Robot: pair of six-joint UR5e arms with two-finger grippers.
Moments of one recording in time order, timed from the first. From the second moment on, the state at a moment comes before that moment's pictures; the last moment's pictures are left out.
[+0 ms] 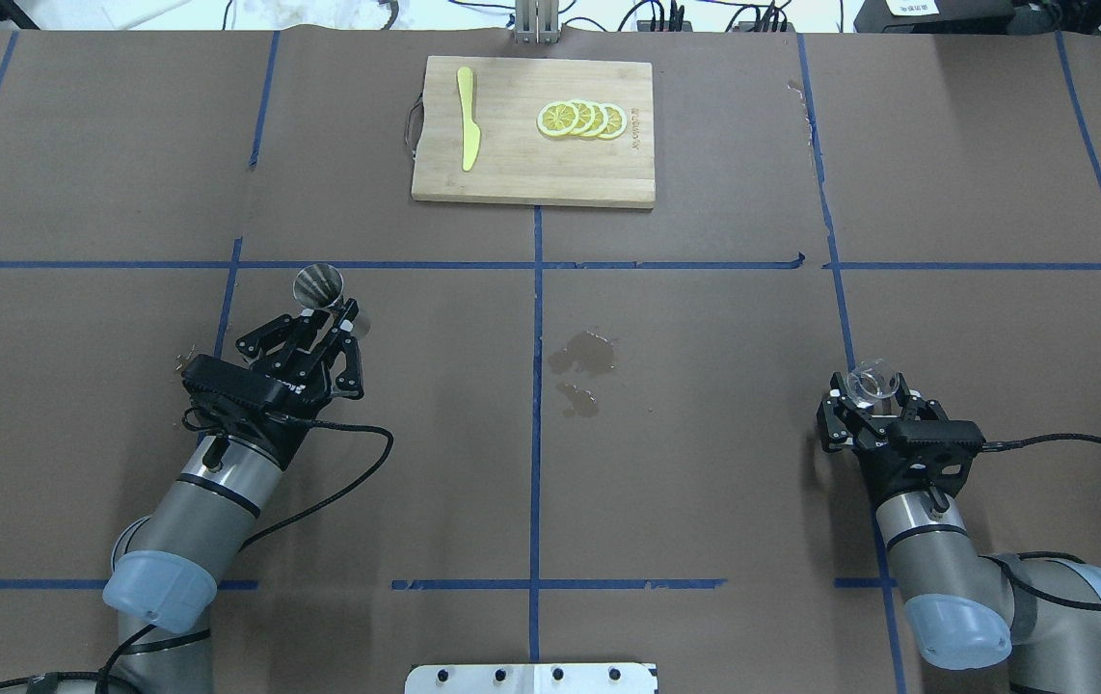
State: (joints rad) left arm -0.22 -1.87 -1.53 -3.05 -0.59 -0.58; right arm 0.14 -1.63 1.64 -0.78 0.50 1.46
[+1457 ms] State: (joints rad) left arm -0.23 -1.90 -1.54 -3.04 -0.65 -0.55; right arm 0.21 -1.52 1.76 -0.74 0.56 1.20
